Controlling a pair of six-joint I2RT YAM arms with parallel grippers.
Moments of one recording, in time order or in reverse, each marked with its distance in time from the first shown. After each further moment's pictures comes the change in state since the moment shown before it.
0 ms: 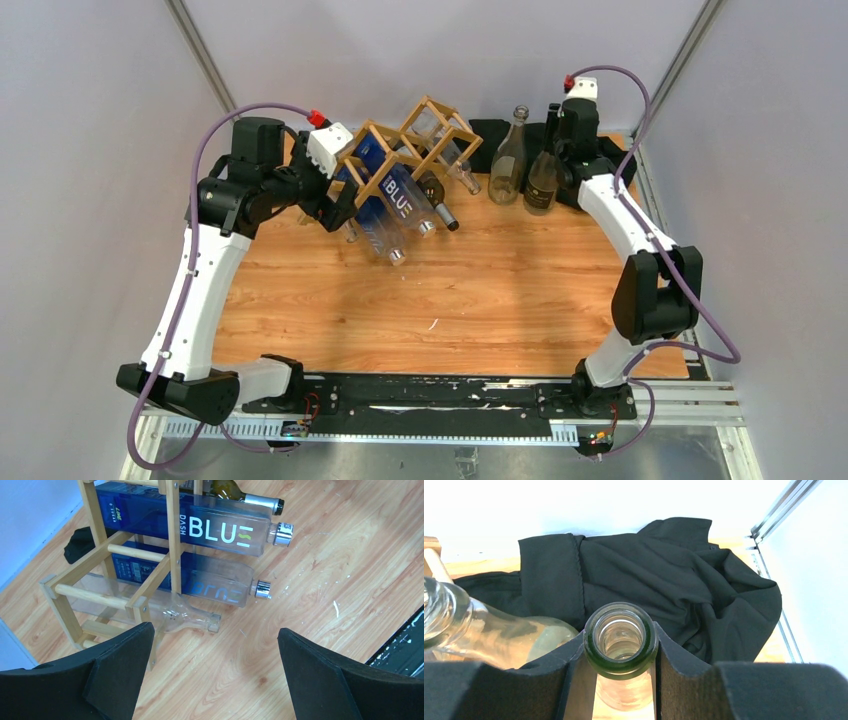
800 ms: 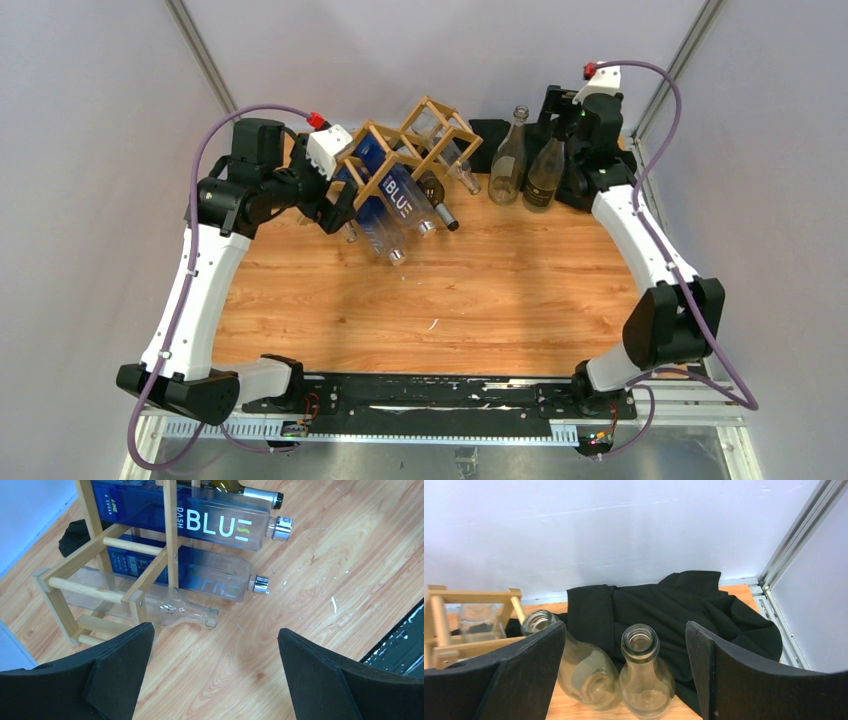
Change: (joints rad) left arm 0.004 0.000 0.000 -0.024 -0.004 -0.003; right arm -0.001 -0.145 -0.031 0.103 -0.066 0.027
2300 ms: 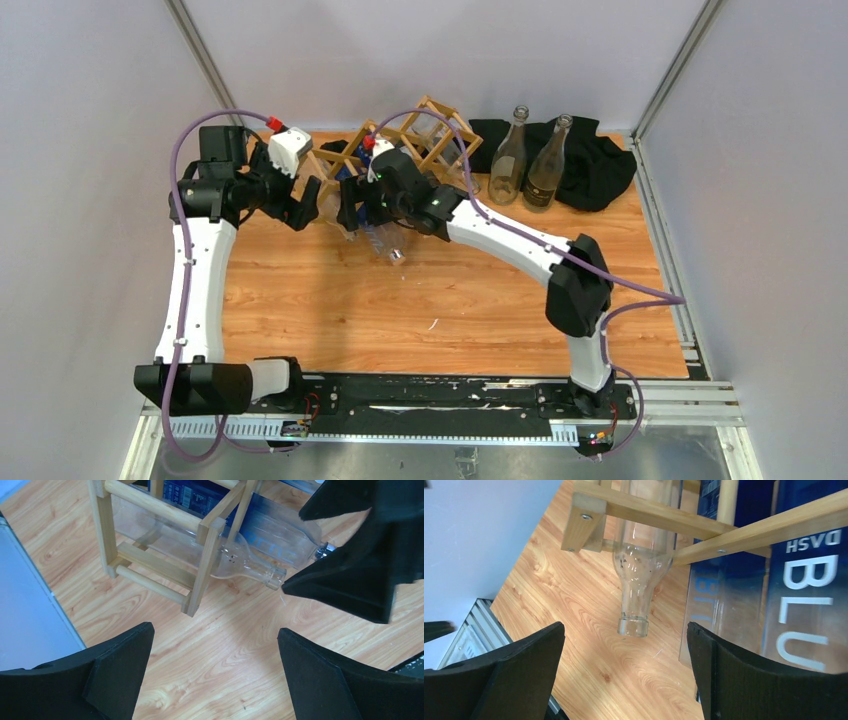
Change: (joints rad) left arm 0.290 0.018 -0.094 -0.010 0.024 0.089; right arm 0.759 0.421 0.391 -0.370 -0.241 0.373
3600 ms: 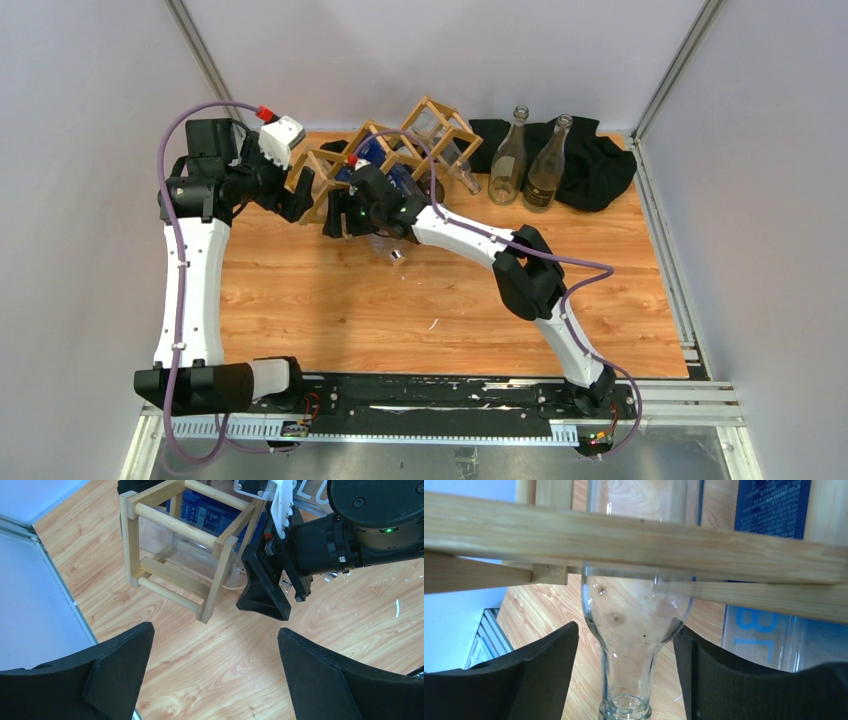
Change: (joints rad) left arm 0.029 0.003 0.074 -0.001 0.018 0.011; right arm -0.001 0.336 0.179 0.078 -0.117 0.143
